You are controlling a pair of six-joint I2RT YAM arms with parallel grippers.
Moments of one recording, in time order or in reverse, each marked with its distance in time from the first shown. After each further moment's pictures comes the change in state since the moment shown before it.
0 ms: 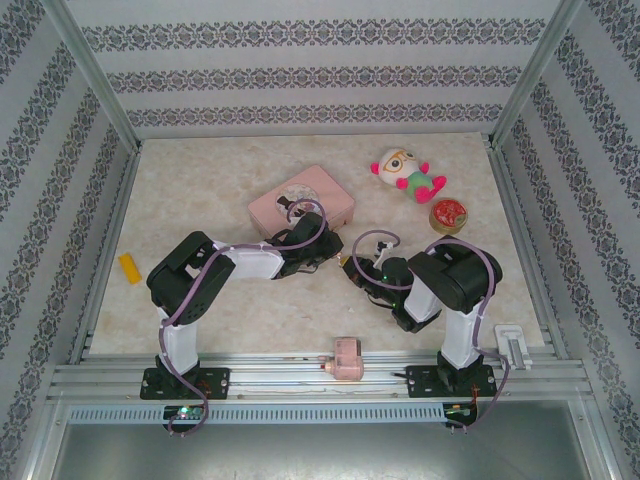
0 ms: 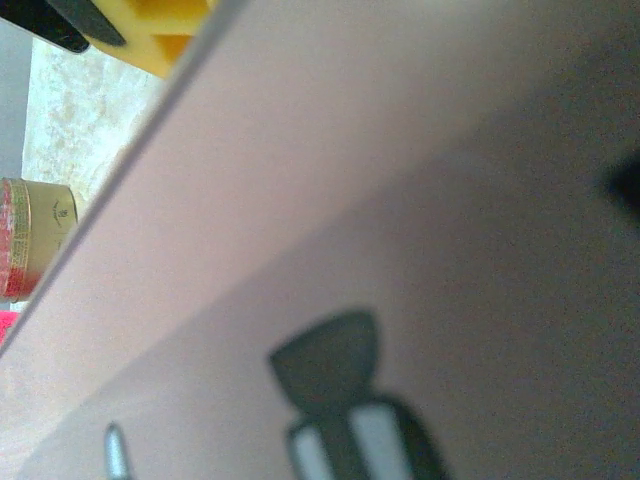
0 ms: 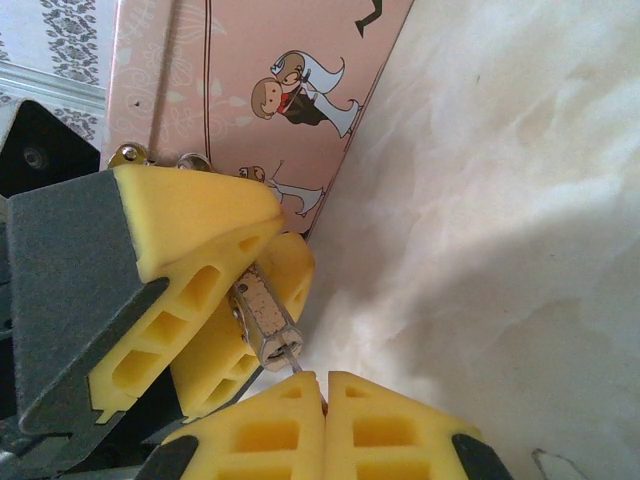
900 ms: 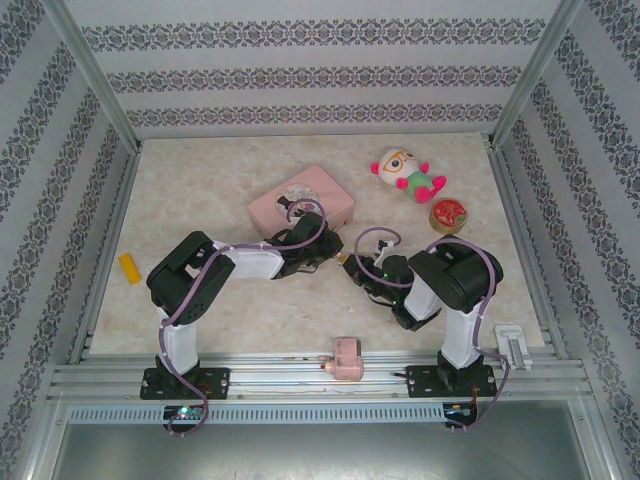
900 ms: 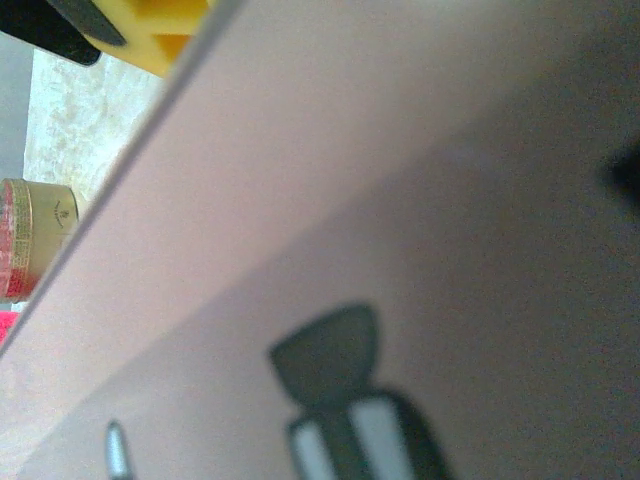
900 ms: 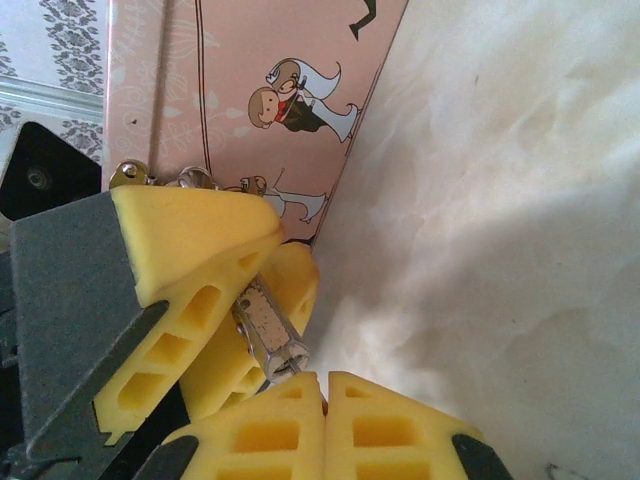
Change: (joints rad) left arm 0.002 0.000 0.000 0.001 0.006 0.000; right arm -0.013 0.000 0.016 -0.011 -0.025 0.053
